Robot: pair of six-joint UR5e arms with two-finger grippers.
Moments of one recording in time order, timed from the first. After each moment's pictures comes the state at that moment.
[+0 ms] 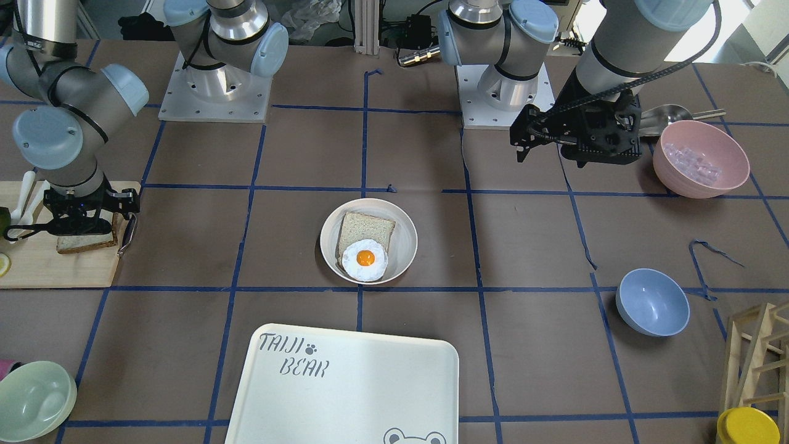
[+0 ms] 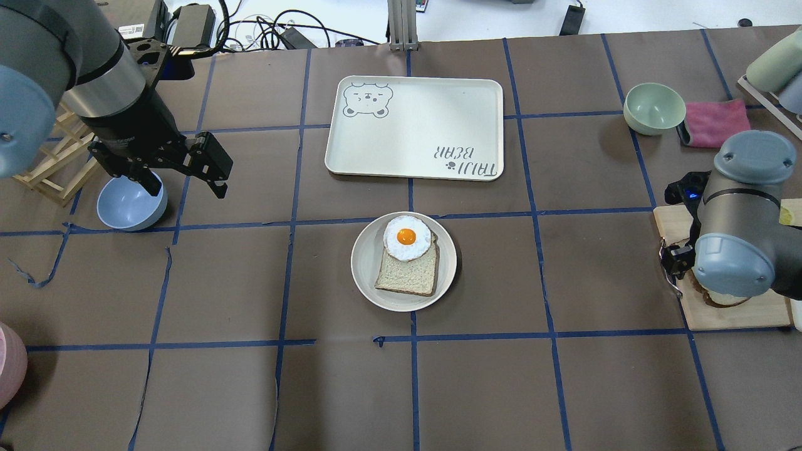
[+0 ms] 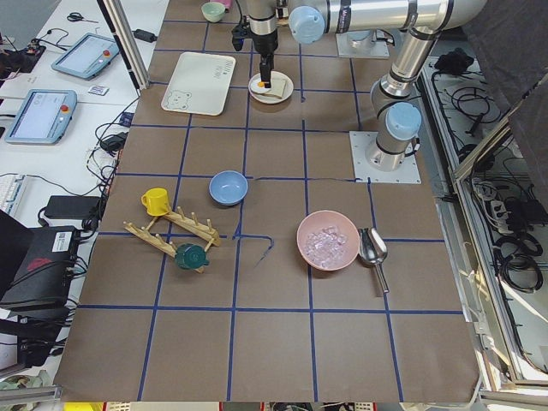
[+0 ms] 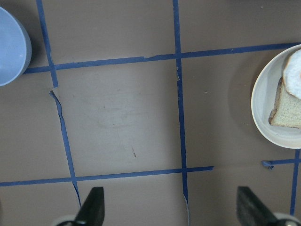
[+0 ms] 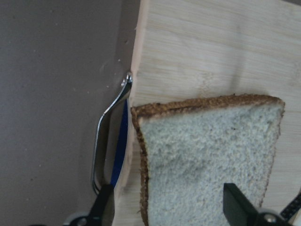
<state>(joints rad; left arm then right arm) -1.49 -1.54 -1.66 -1.62 1.59 0.17 1.13 -1.38 2.23 -2.43 -1.88 -0.64</state>
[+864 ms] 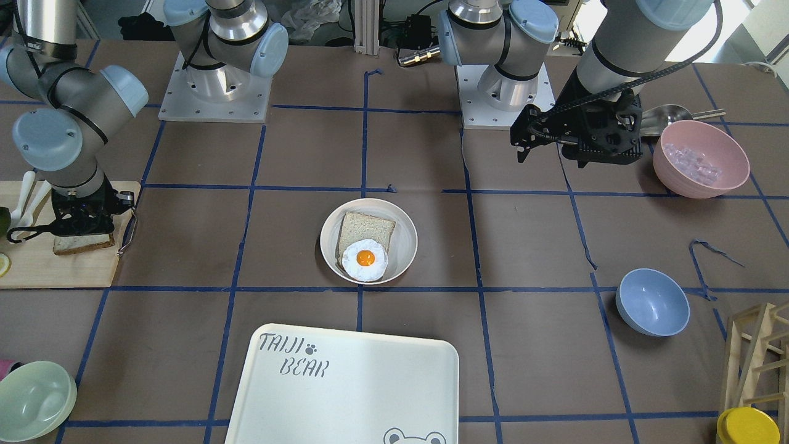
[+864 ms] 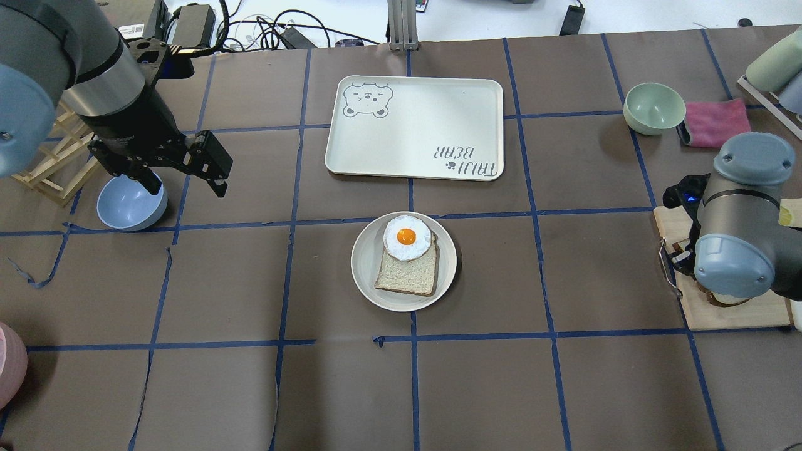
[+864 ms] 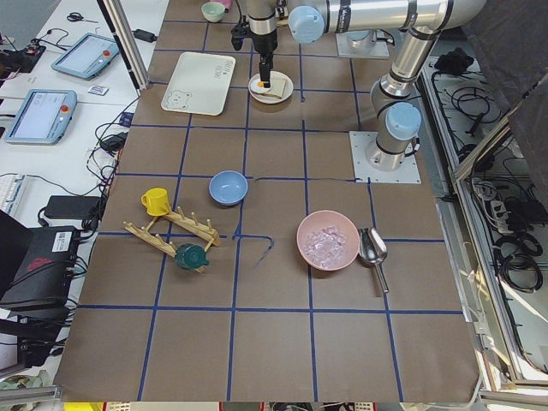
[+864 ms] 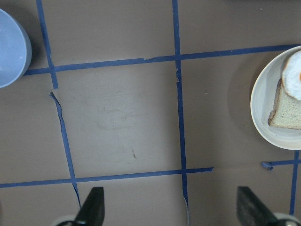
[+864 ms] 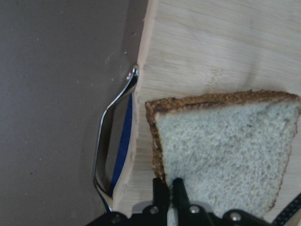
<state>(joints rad) -1.49 -1.54 -1.65 -1.61 1.59 0.17 1.12 -1.38 2.23 -2.42 -1.88 -0.66</state>
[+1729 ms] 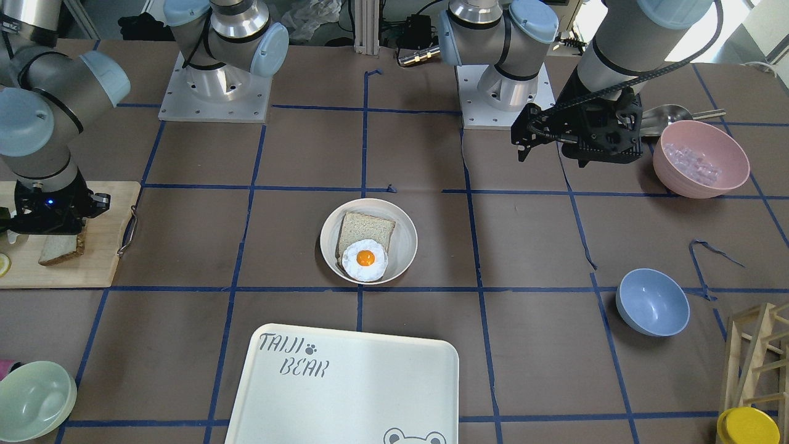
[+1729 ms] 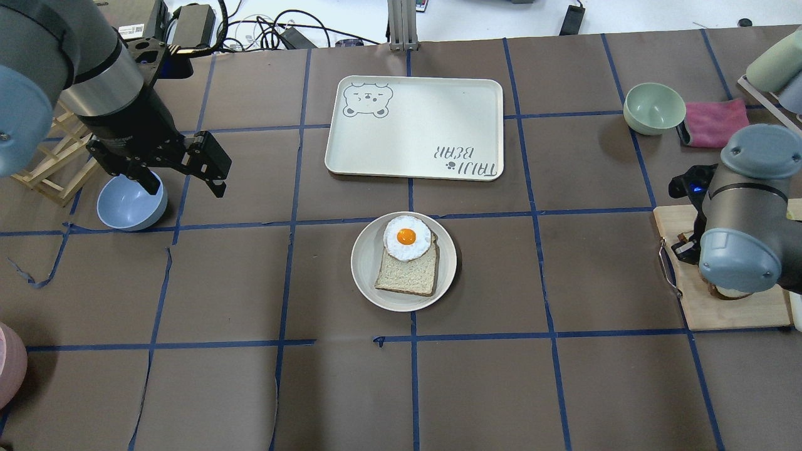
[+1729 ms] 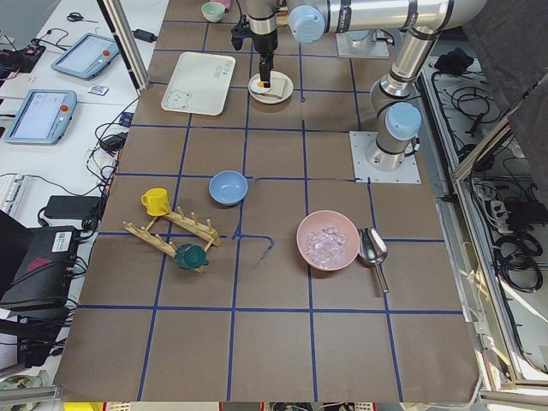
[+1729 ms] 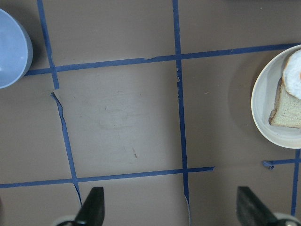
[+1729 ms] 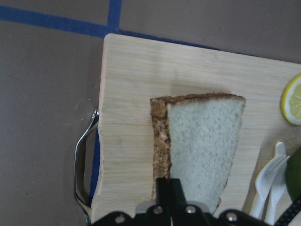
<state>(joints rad) -1.48 -1.54 -1.66 -1.62 1.59 0.18 1.14 -1.44 2.11 -2.32 -1.87 -0.57</state>
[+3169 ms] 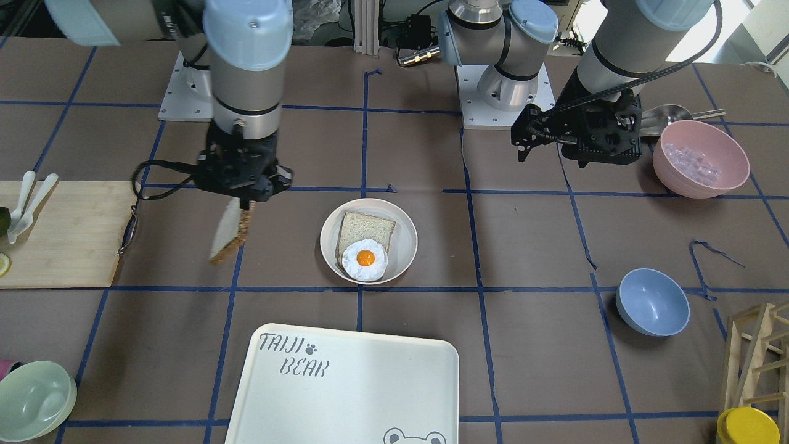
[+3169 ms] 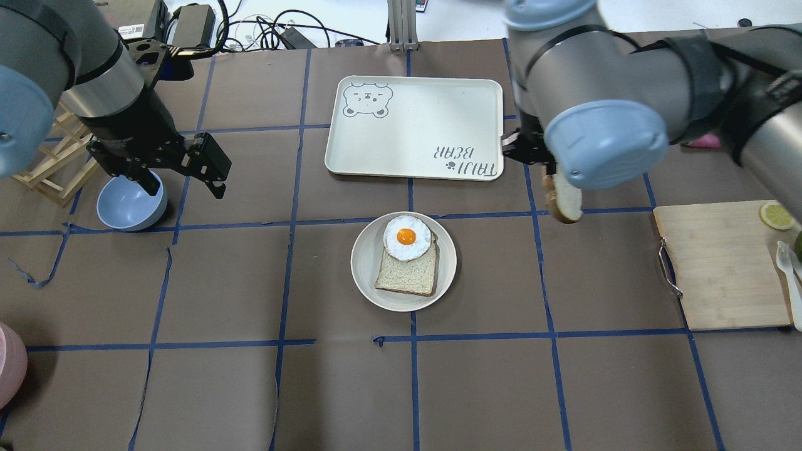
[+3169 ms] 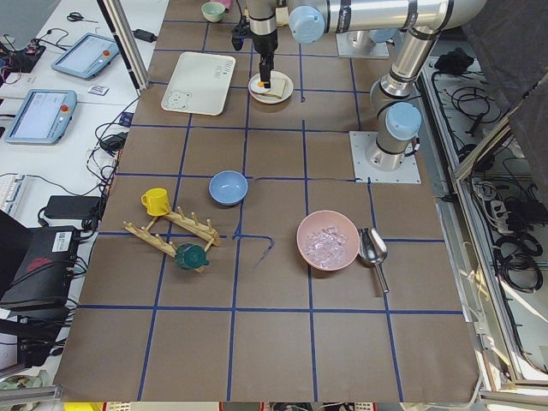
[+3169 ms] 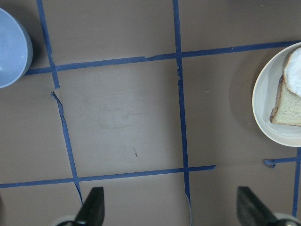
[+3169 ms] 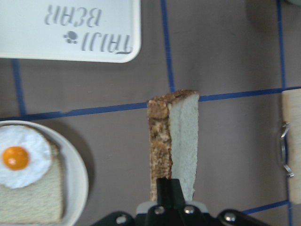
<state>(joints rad) -1.48 -1.54 -1.66 -1.62 1.59 0.18 1.88 -1.41 1.64 -1.79 -1.79 0.42</state>
